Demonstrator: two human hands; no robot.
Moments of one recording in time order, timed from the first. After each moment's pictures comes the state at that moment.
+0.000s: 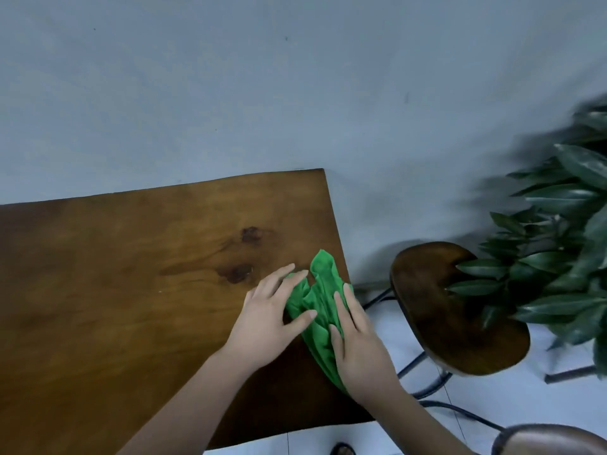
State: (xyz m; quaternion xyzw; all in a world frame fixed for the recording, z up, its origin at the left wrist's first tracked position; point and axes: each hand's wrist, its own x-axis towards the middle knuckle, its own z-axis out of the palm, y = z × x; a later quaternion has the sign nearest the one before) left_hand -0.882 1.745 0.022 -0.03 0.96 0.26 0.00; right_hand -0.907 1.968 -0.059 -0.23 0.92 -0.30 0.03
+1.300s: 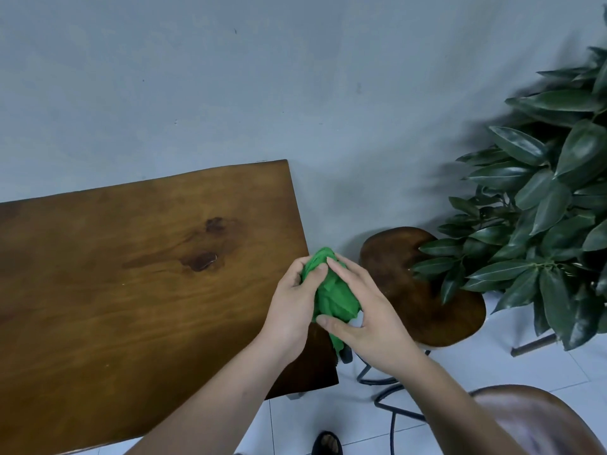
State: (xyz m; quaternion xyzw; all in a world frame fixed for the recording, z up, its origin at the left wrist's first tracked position) left_hand -0.892 1.888 0.058 -0.21 0.57 0.79 0.02; right_hand -0.909 2.053 0.040 -0.25 0.79 -0.54 0.12
